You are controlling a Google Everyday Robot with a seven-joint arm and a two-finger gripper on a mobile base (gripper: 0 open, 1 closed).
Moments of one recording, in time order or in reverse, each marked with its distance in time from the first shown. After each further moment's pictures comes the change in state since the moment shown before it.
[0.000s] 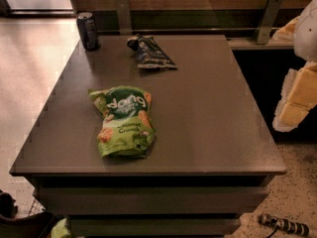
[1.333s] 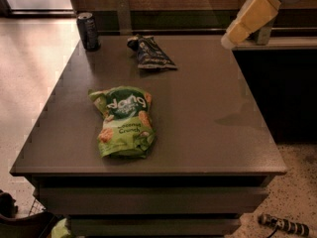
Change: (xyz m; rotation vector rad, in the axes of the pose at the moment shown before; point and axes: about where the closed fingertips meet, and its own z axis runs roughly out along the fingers) arm -0.085 -0.146 0.003 0.166 -0.380 0.183
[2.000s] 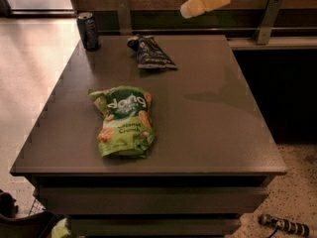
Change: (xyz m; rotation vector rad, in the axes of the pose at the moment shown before) arm -0.059 -0.040 0.060 0.015 -0.285 0.363
